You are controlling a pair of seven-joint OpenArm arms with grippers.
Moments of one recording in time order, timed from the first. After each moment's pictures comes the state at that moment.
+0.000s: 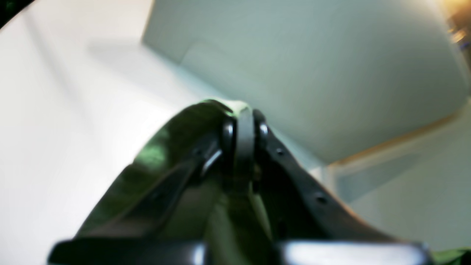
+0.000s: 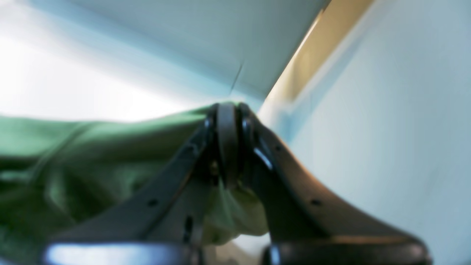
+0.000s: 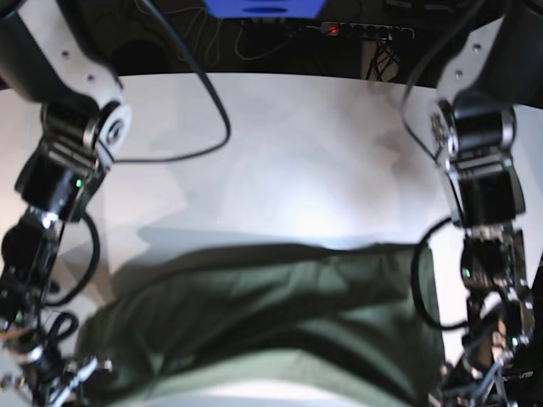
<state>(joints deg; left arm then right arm) -40.2 -10.2 -10.1 67.3 -38.7 0.8 30.8 37.7 6.8 26.4 75.4 -21.0 40.2 -18.6</state>
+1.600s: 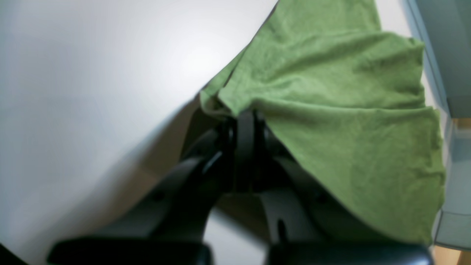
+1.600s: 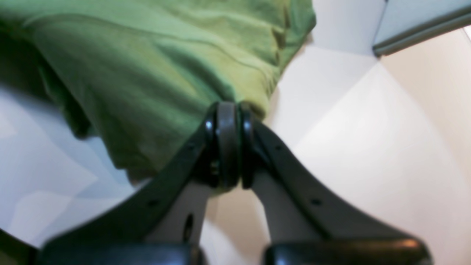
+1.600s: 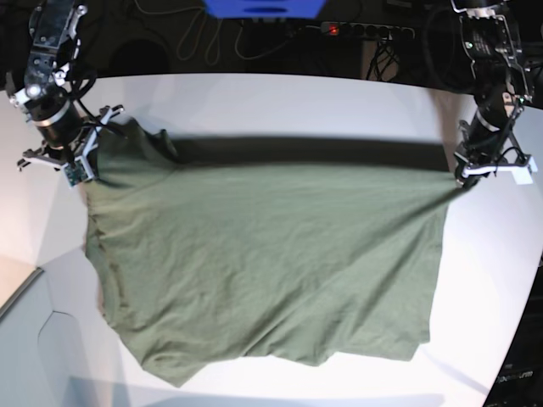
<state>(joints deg) 13.9 -10.6 -26.4 86.1 -50.5 0.7 30.6 -18.5 5.1 26.7 101.8 -20.4 40.4 -17.7</state>
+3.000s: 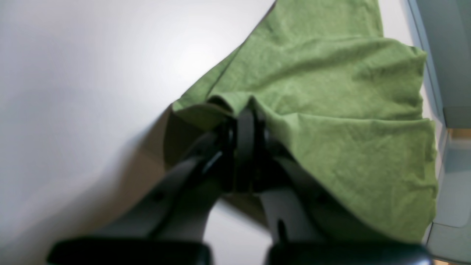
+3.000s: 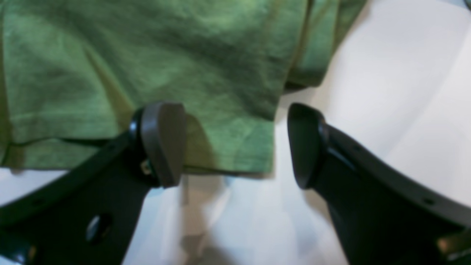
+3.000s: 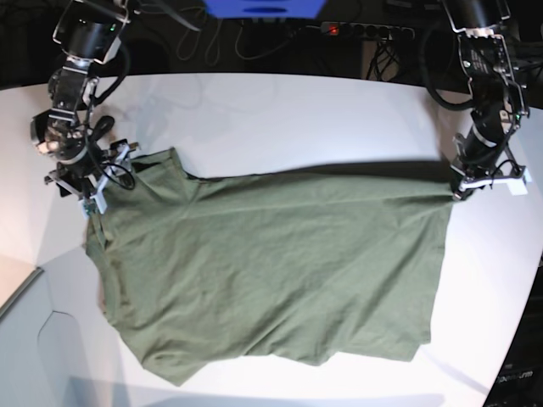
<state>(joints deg) 8.3 -10.5 -25.9 79.8 -50.6 0.7 30.4 0.2 2.7 31.9 72.6 -26.6 40.3 -17.9</state>
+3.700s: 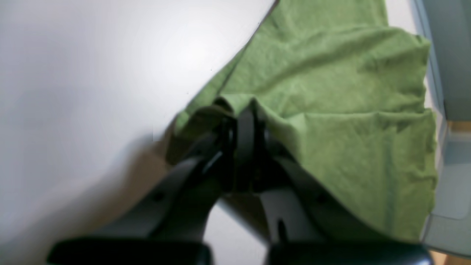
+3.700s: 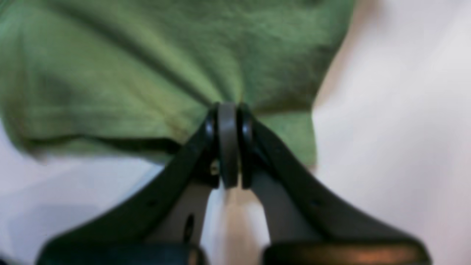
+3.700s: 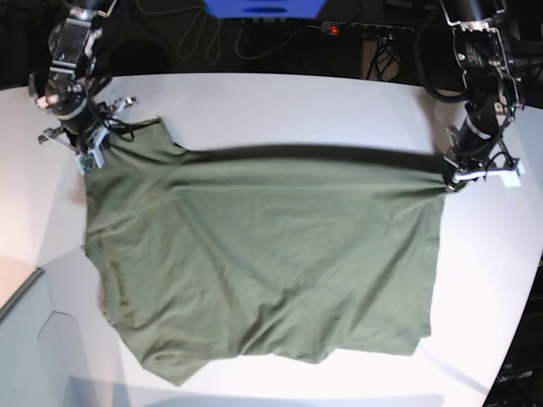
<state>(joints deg) 10.2 -9.2 -25.9 80.5 -51.0 0.6 30.9 -13.6 0.4 32.1 85.7 -27.2 40.3 -18.5</state>
